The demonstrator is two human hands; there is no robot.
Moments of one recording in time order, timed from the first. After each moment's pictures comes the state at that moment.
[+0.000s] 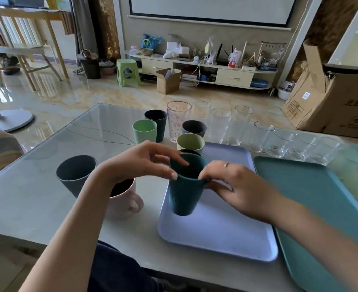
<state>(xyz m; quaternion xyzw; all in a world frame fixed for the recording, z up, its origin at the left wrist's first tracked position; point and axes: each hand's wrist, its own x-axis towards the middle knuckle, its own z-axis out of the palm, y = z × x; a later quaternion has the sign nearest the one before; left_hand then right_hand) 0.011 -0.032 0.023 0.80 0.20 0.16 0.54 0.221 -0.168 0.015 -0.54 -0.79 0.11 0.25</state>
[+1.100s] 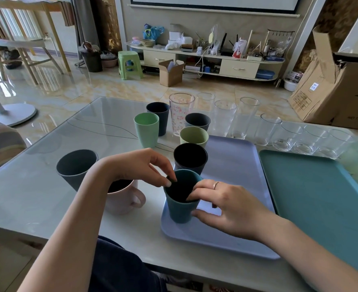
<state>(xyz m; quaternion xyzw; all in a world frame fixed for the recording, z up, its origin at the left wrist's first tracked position) 0.009 -0.026 0.011 0.83 0.31 0.01 0.47 0.205 -0.175 -0.029 -0.56 -0.81 0.07 0.17</state>
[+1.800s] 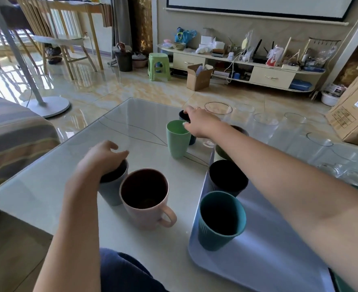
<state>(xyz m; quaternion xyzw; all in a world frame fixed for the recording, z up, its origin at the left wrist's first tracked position) -0.086 0.042 -0.008 0.59 0.74 0.17 0.27 0.154 0.094 0.023 -0.71 -0.70 0.05 0.06</state>
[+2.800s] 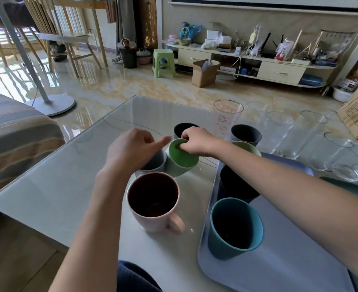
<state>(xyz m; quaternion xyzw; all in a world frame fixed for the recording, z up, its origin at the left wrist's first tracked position) -0.045 0.053 -0.003 0.73 0.61 0.25 0.16 0.129 0.079 -0.008 -0.66 -0.71 0.21 0.10</state>
